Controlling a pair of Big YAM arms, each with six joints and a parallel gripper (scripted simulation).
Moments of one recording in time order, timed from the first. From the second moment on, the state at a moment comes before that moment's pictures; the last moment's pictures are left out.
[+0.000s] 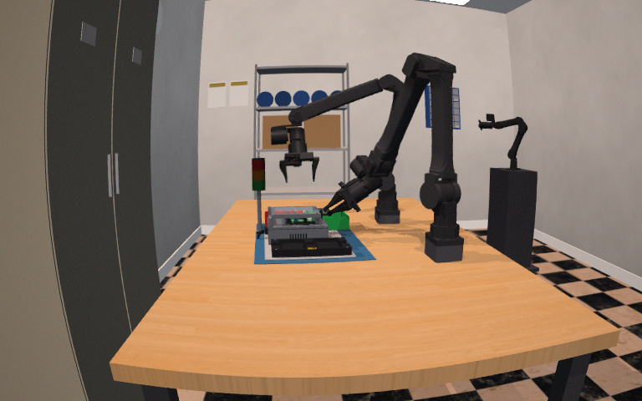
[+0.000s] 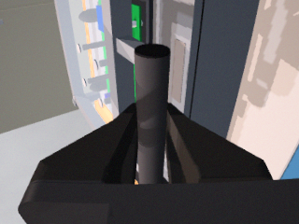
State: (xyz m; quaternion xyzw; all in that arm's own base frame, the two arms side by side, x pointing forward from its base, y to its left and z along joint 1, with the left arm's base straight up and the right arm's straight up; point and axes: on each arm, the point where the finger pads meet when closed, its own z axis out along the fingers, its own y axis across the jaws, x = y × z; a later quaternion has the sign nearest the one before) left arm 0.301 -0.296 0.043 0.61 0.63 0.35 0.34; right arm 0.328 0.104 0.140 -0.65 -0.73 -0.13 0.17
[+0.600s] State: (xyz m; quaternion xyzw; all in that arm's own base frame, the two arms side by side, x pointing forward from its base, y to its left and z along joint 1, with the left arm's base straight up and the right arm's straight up) left arm 0.301 -0.296 0.044 0.60 0.63 0.35 0.34; right arm 0.328 0.104 0.140 -0.65 -0.73 -0.13 0.17
